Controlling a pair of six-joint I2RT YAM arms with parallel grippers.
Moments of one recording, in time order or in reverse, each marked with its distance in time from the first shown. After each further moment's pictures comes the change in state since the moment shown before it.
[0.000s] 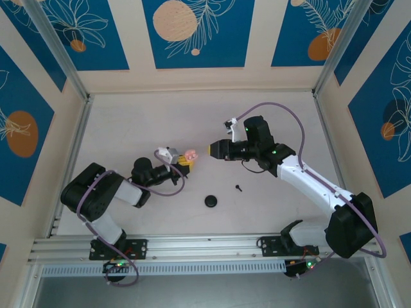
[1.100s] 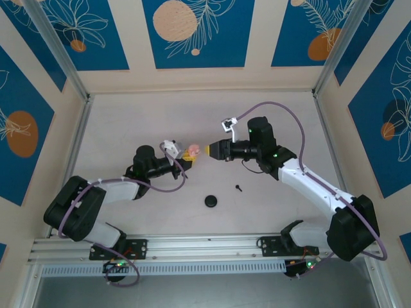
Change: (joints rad) left arm -0.013 -0.202 0.144 -0.467 0.021 0.222; right arm 0.002 -0.016 -0.053 0.169 -0.119 -0.062
